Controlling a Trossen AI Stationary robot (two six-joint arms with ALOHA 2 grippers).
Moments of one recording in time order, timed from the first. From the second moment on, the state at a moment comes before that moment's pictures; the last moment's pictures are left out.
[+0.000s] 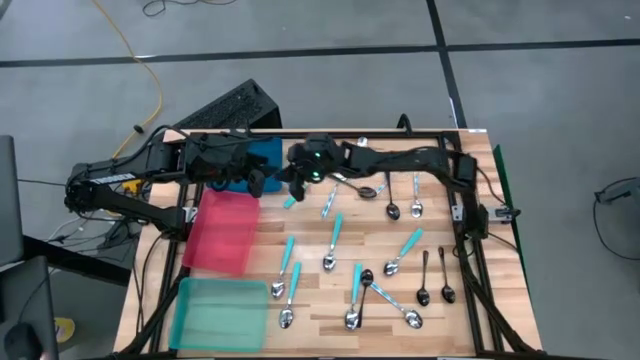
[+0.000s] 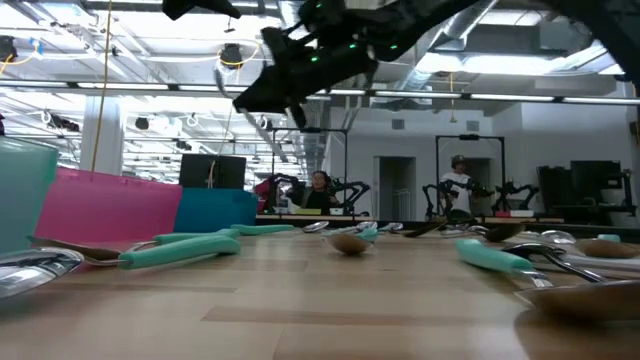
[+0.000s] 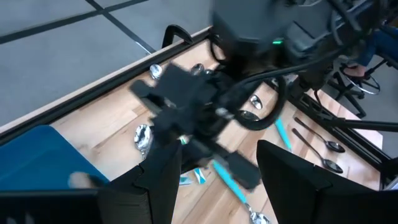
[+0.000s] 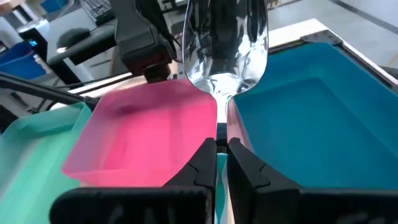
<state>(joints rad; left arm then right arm) 0.09 1.11 1.34 -0.81 -0.32 -0.60 -0.26 2.06 1.64 0.04 -0.27 0.18</state>
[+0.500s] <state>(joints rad) 0.09 1.11 1.34 -0.81 -0.32 -0.60 -0.30 2.43 2.18 -0.04 -0.32 0.17</state>
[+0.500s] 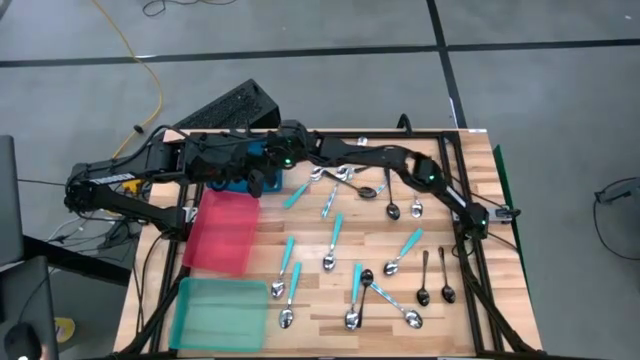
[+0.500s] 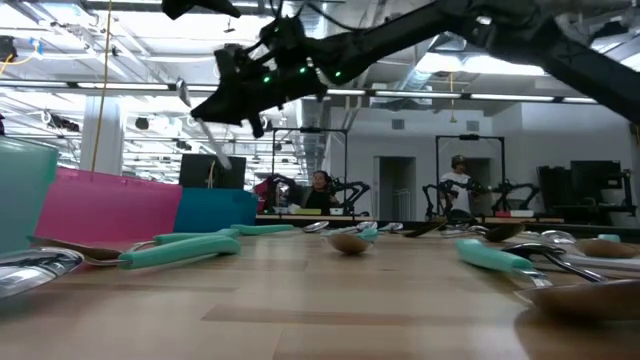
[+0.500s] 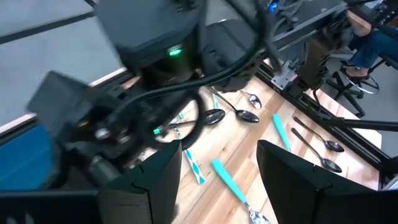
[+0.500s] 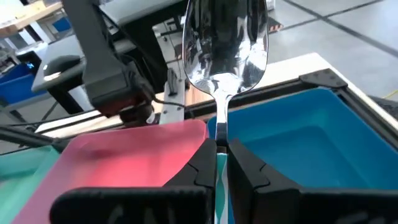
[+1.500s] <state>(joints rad) 0.09 1.11 1.34 -0.82 -0.32 -0.57 -0.32 2.62 2.35 -0.12 -0.18 0.13</state>
